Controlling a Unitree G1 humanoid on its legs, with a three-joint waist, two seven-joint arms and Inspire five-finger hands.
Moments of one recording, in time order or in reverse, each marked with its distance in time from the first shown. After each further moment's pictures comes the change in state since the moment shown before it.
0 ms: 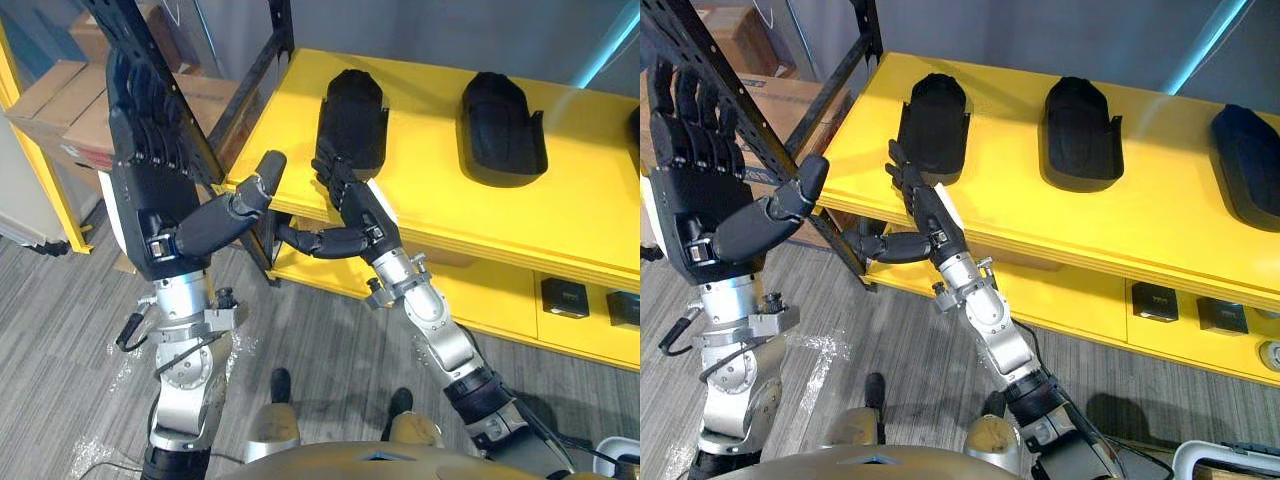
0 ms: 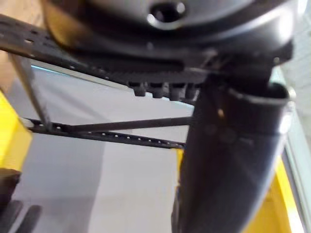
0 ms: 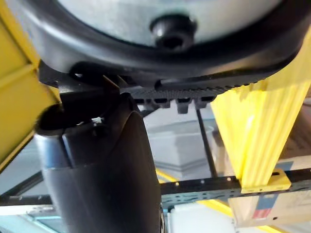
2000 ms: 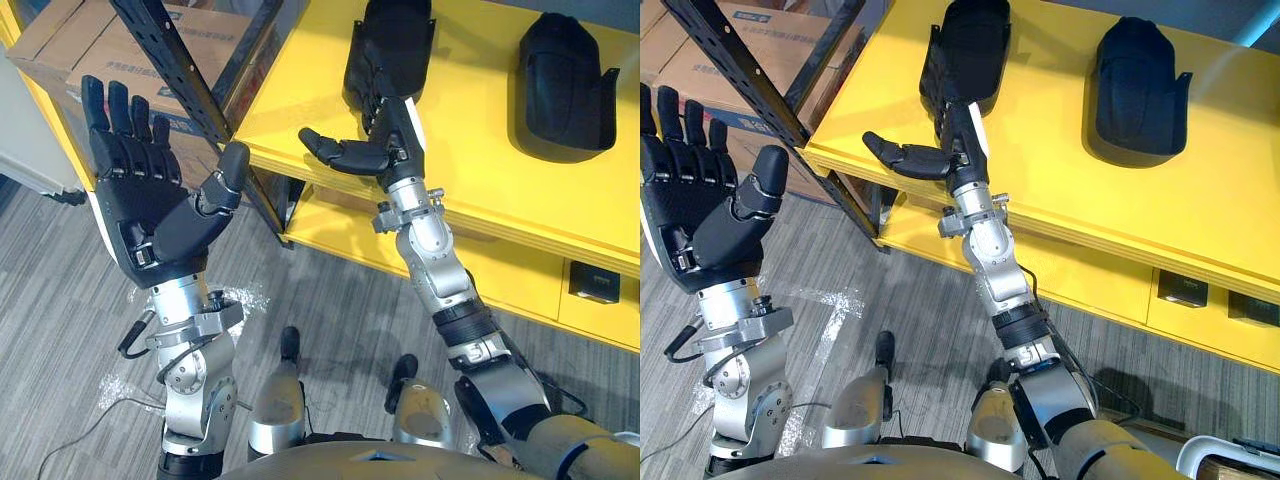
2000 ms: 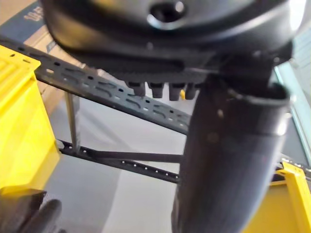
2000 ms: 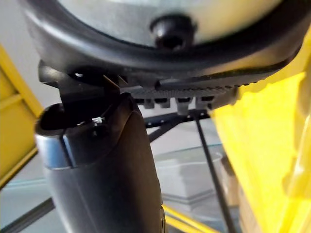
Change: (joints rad) left arm -0.006 -0.090 0.016 0.004 -0.145 -0.031 -0.060; right arm -0.288 0.056 -0.174 0.086 -0.005 0.004 -0.057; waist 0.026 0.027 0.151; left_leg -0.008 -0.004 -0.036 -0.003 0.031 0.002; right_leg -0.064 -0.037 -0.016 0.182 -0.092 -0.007
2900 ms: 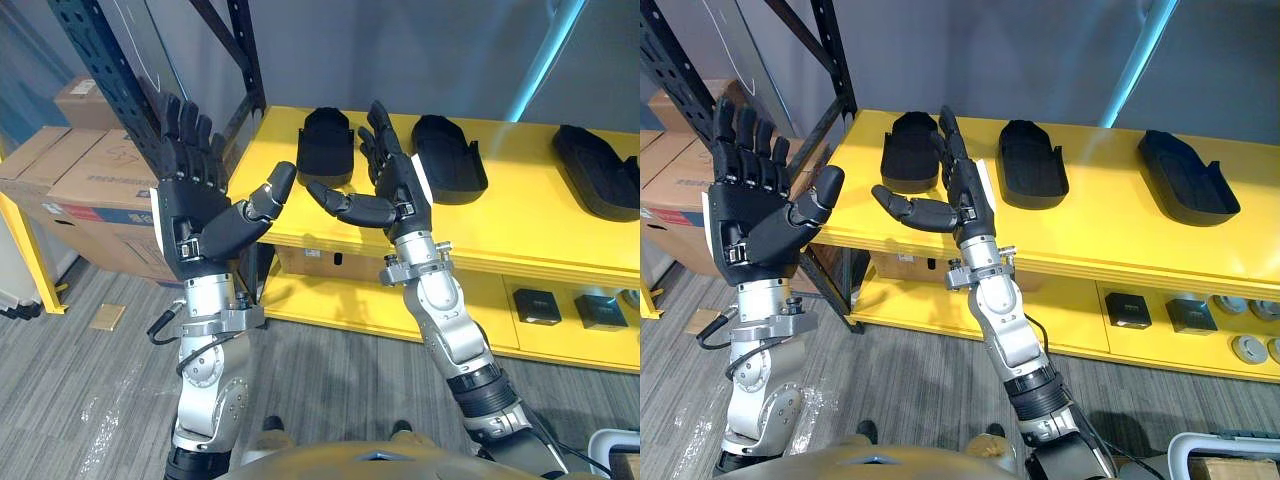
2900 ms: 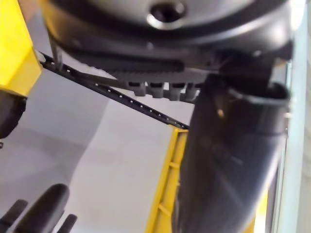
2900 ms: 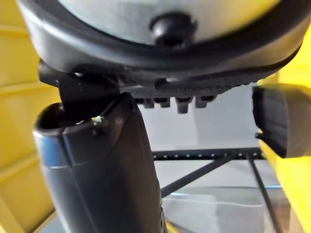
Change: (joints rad) left arm -0.010 0.007 -0.064 0.067 0.024 0.105 -0.040; right arm 0.290 -0.023 0.049 -0.135 -0.077 0.086 -0.116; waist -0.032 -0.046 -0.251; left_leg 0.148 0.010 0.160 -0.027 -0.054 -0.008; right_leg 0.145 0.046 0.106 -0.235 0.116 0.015
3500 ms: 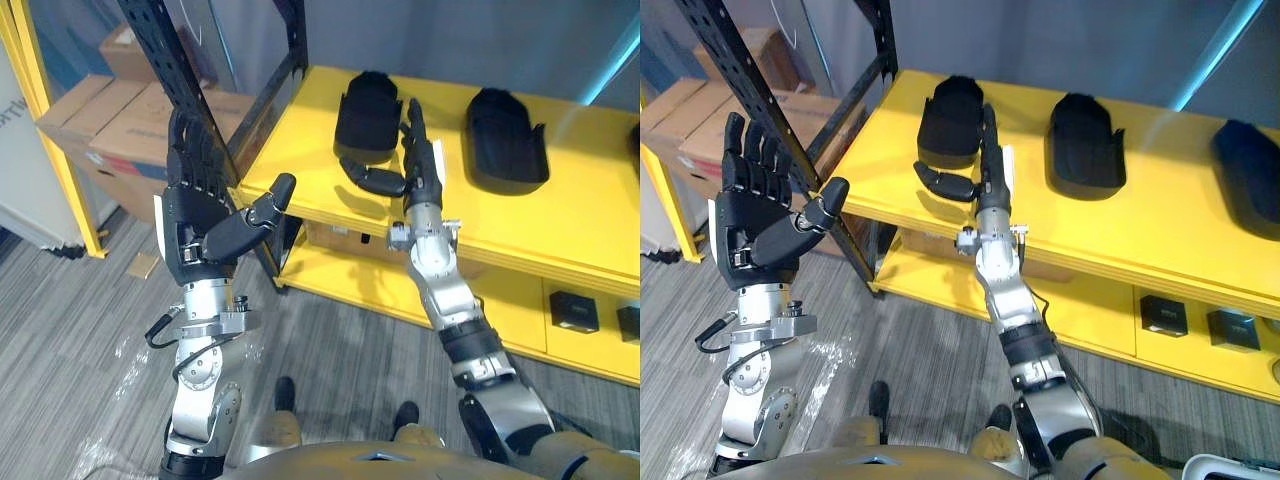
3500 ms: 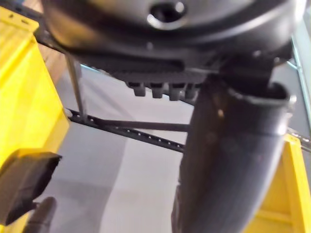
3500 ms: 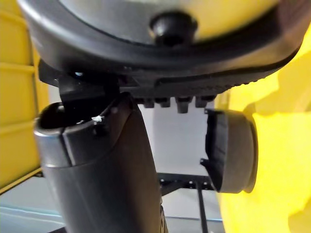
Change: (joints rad) left arm 0.024 0.019 0.032 0.006 0.010 0.022 0.015; right arm -0.301 -0.002 -0.136 0.319 -0.126 0.047 -0.149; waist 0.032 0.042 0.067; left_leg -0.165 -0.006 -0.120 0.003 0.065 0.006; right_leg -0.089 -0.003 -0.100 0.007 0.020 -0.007
